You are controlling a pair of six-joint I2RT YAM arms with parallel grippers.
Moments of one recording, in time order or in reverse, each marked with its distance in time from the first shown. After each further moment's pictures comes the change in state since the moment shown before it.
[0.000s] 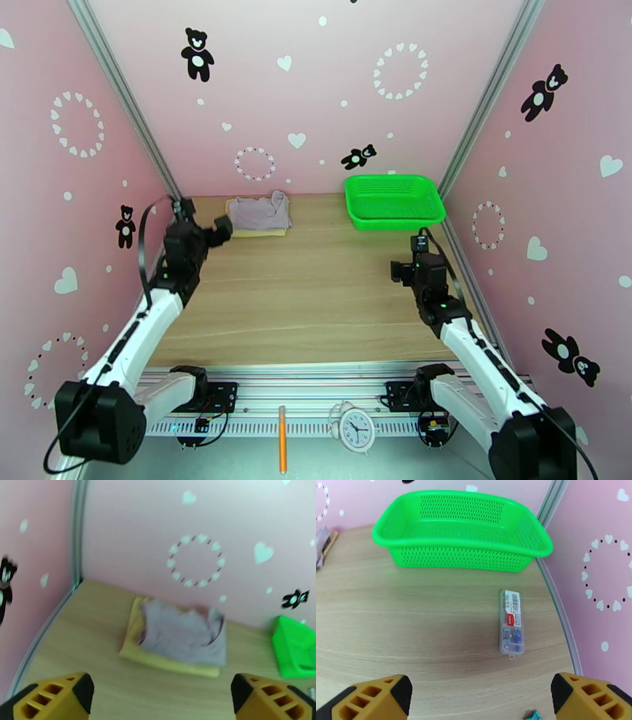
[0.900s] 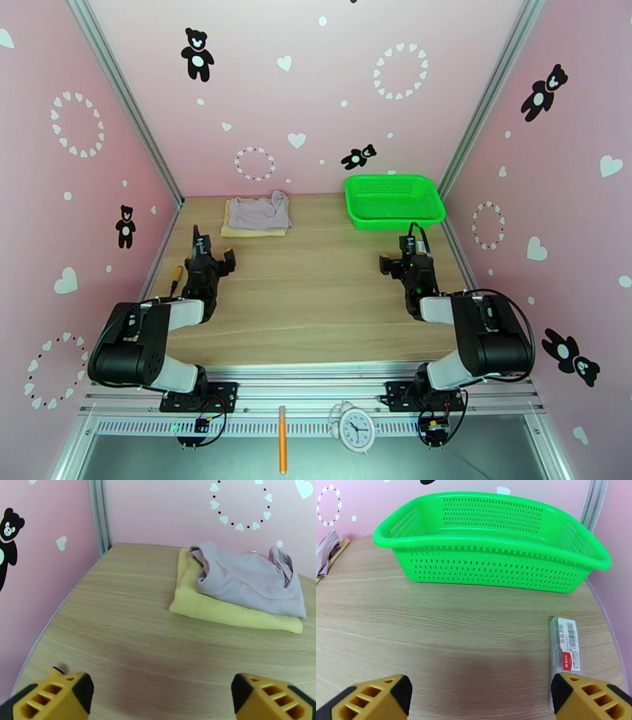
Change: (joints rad) left arm 0.055 0.457 -0.192 0.670 -0.085 0.242; right arm -0.127 0.579 -0.055 0.746 -0.304 -0.009
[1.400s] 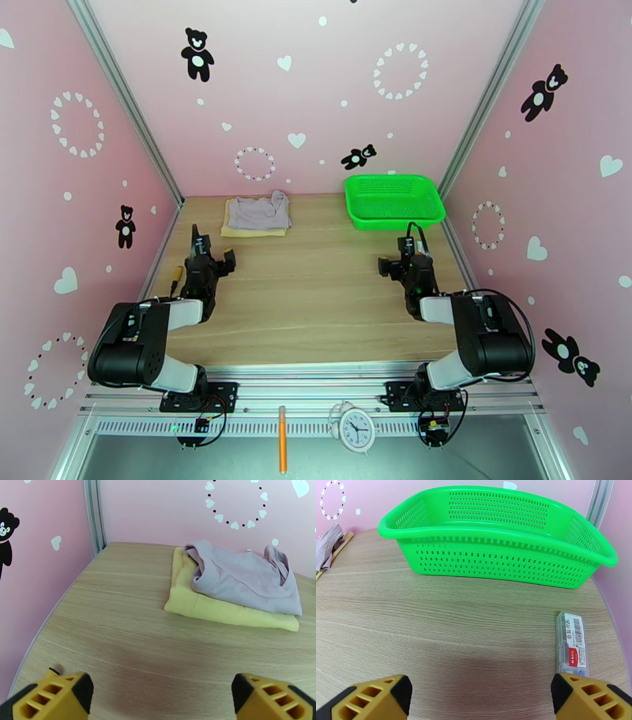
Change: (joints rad) left arm 0.004 0.000 0.000 0.000 0.032 0.000; right arm 0.000 0.000 0.000 -0.015 -0.016 -0.007
